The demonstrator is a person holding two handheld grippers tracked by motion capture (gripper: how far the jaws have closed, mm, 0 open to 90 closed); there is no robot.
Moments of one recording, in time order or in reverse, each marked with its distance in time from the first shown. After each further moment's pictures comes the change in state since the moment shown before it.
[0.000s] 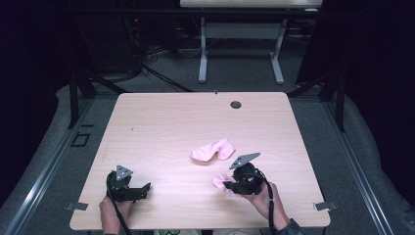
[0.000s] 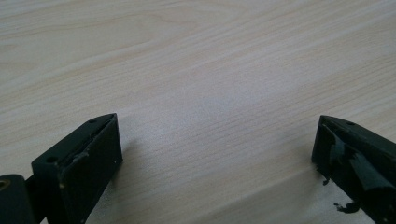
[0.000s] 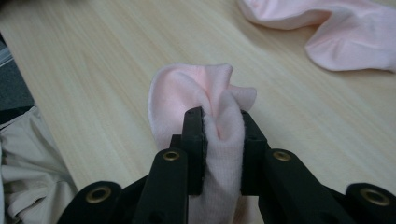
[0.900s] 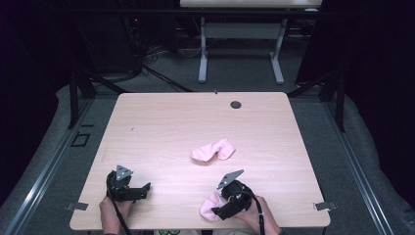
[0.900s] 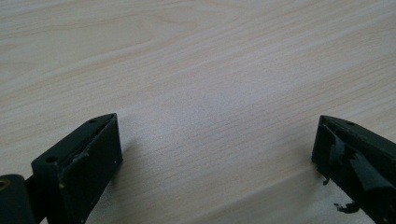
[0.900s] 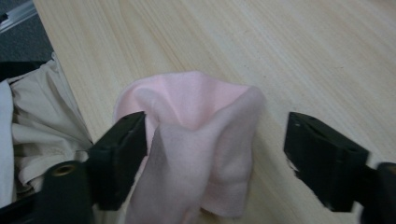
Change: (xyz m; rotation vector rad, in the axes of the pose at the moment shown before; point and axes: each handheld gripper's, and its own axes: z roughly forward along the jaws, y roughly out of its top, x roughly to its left) left arm 0.000 0.000 0.000 0.001 0.000 0.001; right arm 0.032 -0.021 0.038 0.092 0.082 -0.095
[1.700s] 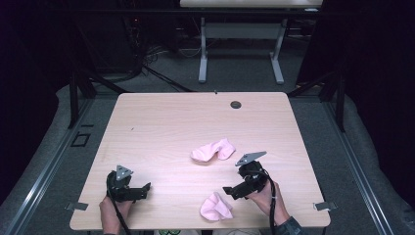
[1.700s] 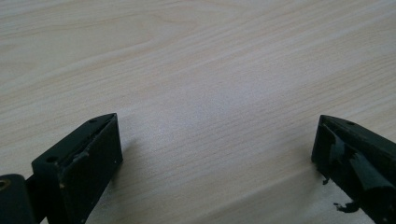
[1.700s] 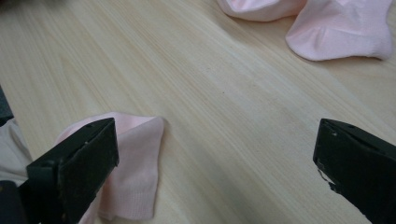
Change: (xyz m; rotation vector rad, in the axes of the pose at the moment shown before) left arm 0.000 0.000 0.000 -0.002 0.000 -0.001; right arm -0.054 0.001 -0.033 -0.135 -0.076 0.143
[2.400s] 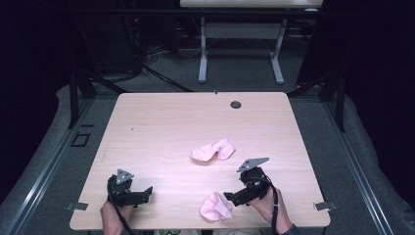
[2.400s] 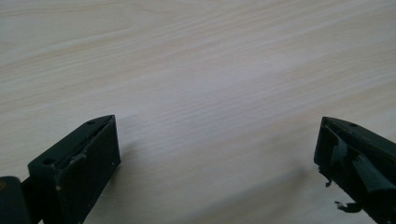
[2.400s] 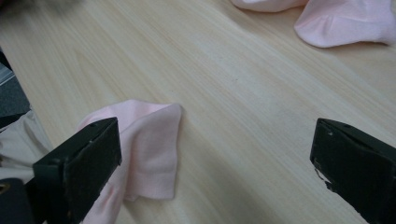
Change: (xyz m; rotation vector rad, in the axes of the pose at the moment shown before) left arm -0.018 -0.004 -0.012 0.007 -0.035 -0.042; right arm 0.016 -0.010 -0.011 -0.002 -0.006 0.008
